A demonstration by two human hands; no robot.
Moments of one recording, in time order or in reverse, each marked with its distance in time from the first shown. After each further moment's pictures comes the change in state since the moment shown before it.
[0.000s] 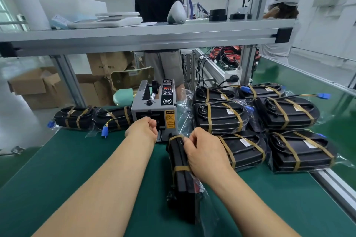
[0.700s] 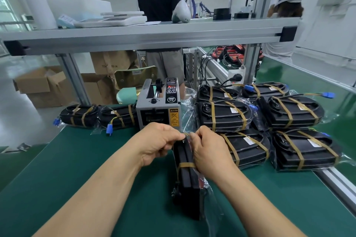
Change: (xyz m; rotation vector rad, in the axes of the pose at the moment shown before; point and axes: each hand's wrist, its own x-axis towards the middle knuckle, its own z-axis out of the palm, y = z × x) left_hand -0.087 -0.010 -0.037 0.854 -0.574 0.293; right_hand 0.002 0.004 0.005 0.090 -0.009 0.013
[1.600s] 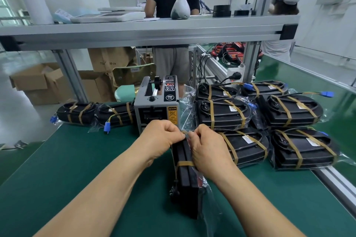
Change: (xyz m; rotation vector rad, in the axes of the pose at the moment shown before) left_hand 0.012 -0.012 0.008 0.216 0.156 0.226; right_hand 0.003 0.005 0.001 -0.013 0.004 -0.010
